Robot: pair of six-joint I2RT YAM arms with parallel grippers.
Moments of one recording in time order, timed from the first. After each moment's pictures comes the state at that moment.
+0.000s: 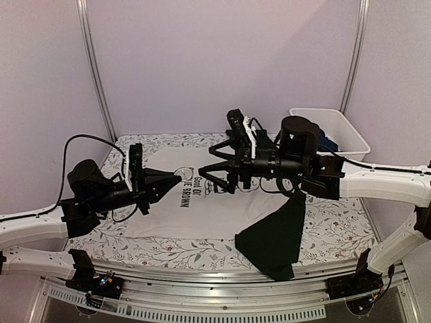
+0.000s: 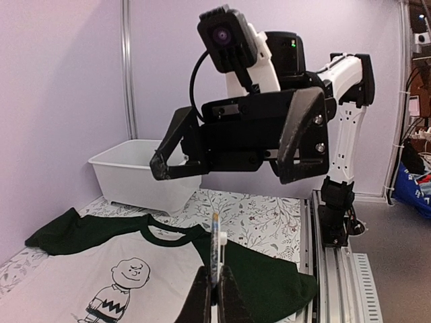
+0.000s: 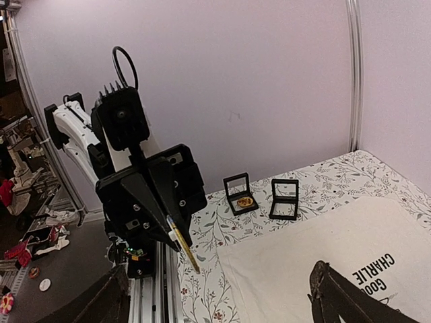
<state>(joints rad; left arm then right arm) -0.84 0.91 0.49 0.55 0.39 -0.03 1.01 1.46 1.12 0.29 -0.40 0.19</state>
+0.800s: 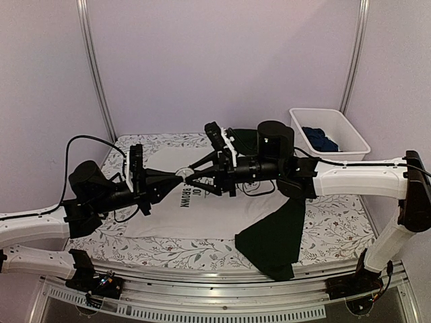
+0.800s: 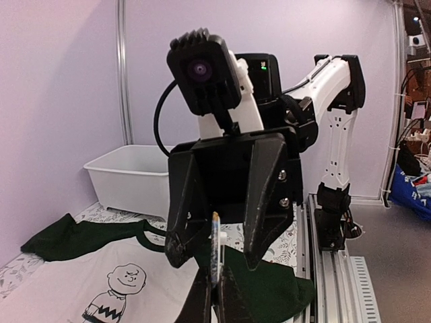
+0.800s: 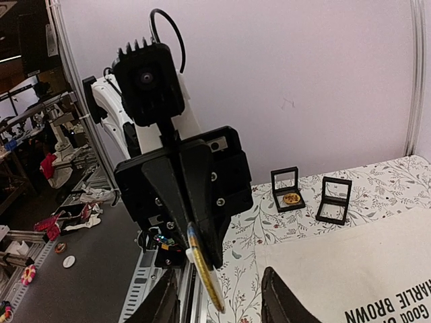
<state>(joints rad) -0.85 0.93 0.48 0.61 0.40 -0.04 1.01 1.64 1.20 0.37 -0.62 0.18</state>
